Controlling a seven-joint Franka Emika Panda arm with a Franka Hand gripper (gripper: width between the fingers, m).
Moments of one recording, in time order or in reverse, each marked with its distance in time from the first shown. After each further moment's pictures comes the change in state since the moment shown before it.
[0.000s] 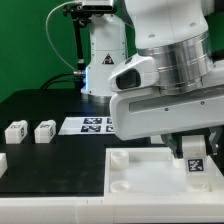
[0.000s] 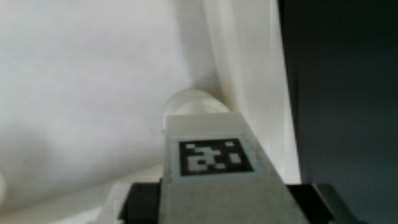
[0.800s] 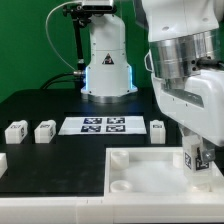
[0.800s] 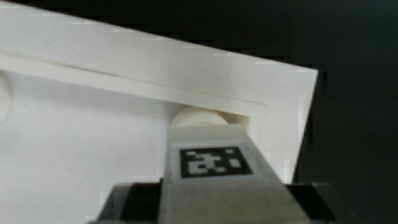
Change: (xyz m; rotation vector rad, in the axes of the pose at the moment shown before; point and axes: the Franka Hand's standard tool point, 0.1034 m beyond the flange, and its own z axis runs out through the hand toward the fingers) arm -0.005 -0.005 0.003 0.035 0.126 0.979
